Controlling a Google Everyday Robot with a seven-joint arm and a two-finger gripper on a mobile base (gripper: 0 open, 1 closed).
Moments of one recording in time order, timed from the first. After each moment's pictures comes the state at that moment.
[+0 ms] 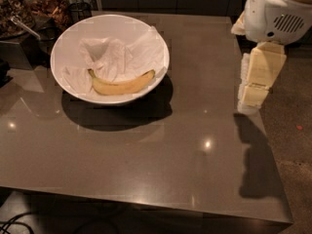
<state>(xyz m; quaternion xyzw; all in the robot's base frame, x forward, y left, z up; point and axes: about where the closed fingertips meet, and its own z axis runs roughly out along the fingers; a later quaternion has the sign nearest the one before) 0.459 -0.163 0.991 -0.64 0.76 -0.02 0.12</state>
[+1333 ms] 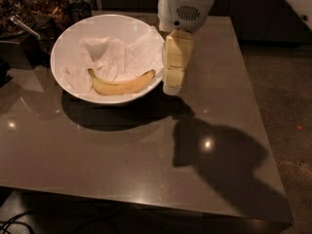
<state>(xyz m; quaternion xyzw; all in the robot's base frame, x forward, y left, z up) 0.515 -0.039 0.977 -0.71 0.70 0.02 0.11</state>
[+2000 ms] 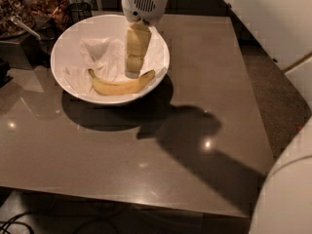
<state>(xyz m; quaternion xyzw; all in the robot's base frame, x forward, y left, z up) 0.561 0.035 0.973 -0.70 0.70 0.05 0.12</state>
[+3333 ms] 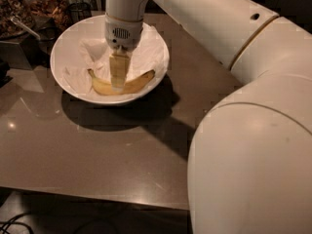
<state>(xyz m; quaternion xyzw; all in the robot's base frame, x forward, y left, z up) 0.582 0.082 0.895 -0.69 0.71 0.09 0.04</state>
